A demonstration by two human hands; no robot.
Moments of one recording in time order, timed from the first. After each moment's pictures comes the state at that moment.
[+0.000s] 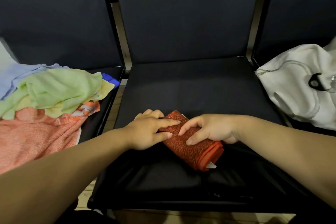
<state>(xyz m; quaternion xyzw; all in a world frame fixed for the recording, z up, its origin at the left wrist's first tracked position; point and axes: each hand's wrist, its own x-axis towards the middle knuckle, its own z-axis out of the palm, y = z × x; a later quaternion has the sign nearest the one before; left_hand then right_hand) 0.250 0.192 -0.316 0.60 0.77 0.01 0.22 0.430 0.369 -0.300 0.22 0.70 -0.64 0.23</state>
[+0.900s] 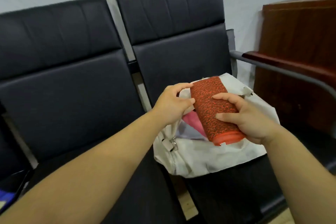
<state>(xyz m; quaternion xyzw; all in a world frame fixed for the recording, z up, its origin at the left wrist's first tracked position) 0.501 0.549 -0.149 0.62 0.62 0.43 0.22 0.732 0.584 -0.181 0.32 0.61 -0.63 -0.37</state>
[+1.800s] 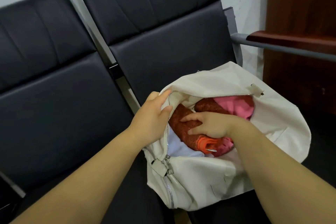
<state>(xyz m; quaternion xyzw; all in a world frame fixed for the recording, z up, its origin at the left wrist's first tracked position) 0.464 0.593 -0.174 0.66 0.71 0.24 0.08 0.648 0.699 -0.244 0.33 0.84 -0.42 -0.07</state>
